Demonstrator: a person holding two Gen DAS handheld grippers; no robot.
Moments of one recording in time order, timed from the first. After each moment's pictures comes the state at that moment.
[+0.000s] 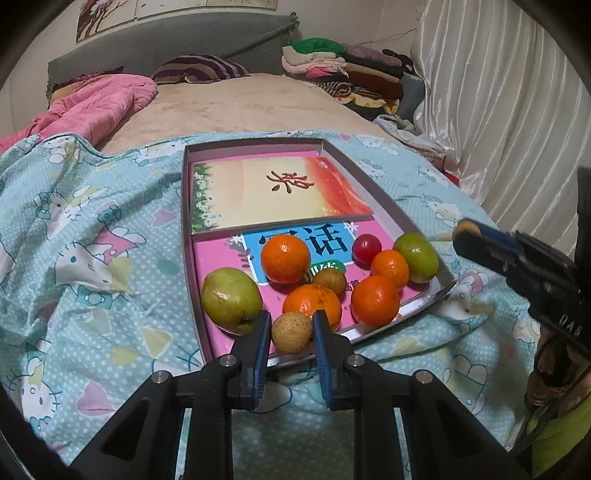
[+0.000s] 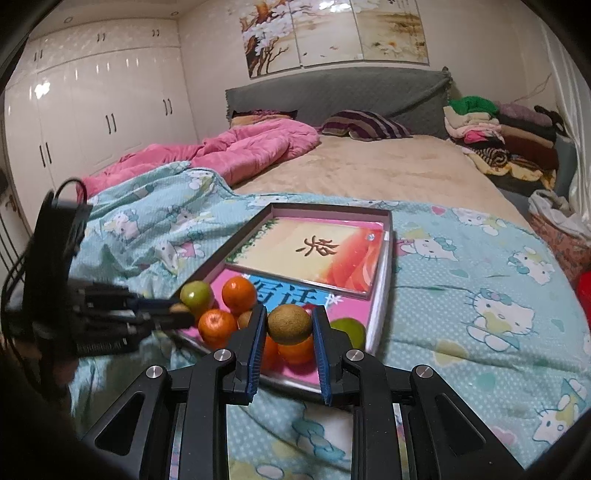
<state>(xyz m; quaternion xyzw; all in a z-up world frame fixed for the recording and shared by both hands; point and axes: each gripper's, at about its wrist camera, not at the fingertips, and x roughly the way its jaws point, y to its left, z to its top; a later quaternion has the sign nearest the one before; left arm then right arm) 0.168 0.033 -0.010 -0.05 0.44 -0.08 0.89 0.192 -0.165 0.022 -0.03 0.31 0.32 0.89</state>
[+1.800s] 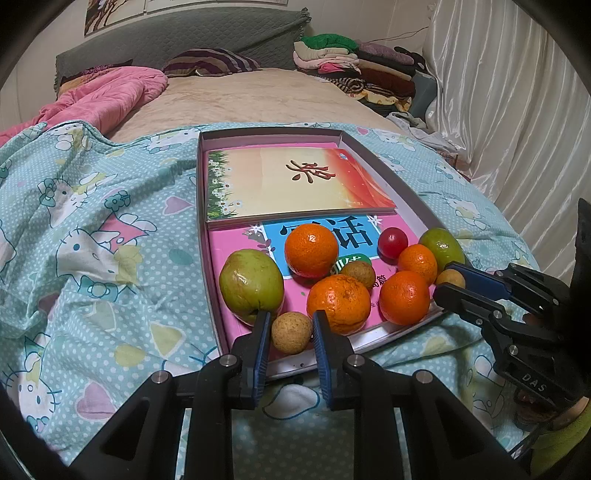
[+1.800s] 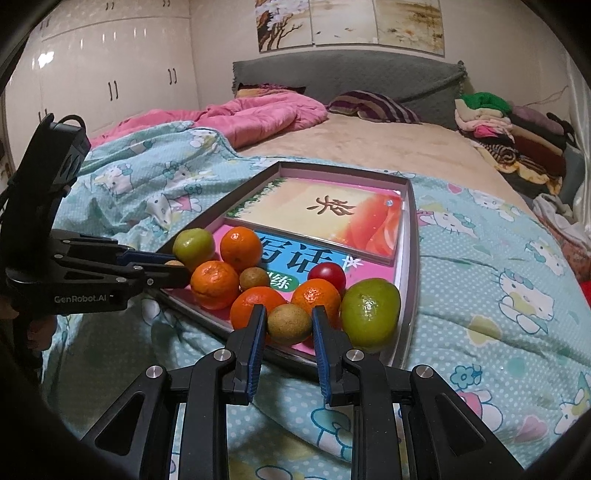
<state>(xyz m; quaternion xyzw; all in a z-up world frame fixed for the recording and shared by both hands) 0.175 0.045 -0.022 -0.05 0.45 -0.06 0.89 0.192 -0.137 -0.025 -0.09 0.33 0.32 0.88</state>
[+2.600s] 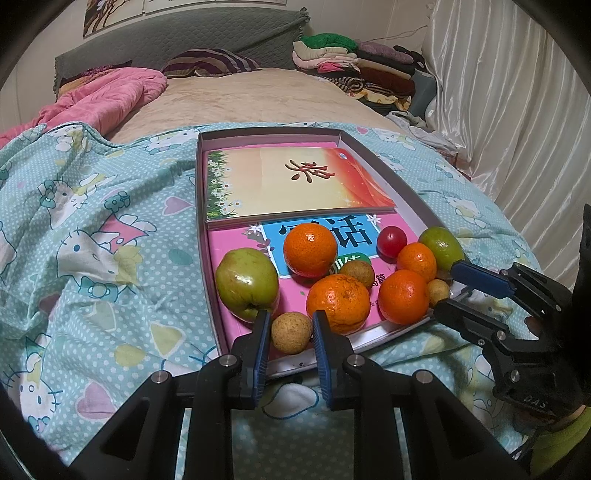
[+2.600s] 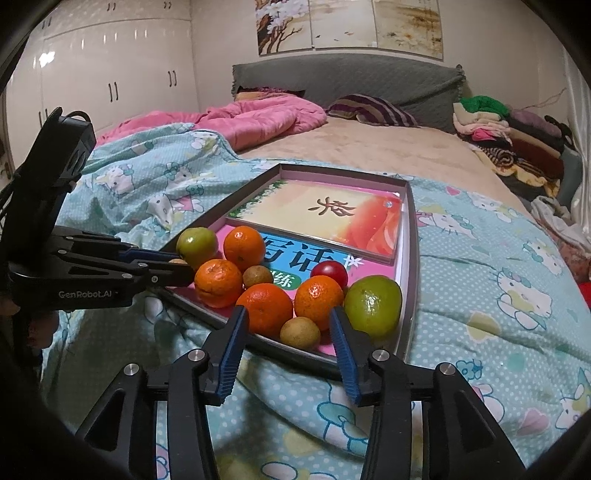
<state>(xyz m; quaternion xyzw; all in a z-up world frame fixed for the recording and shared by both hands) 0.175 0.045 -0.022 -0.05 0.45 -0.06 0.89 0.183 -0.139 -0.025 -0.09 0.33 0.32 0.89</state>
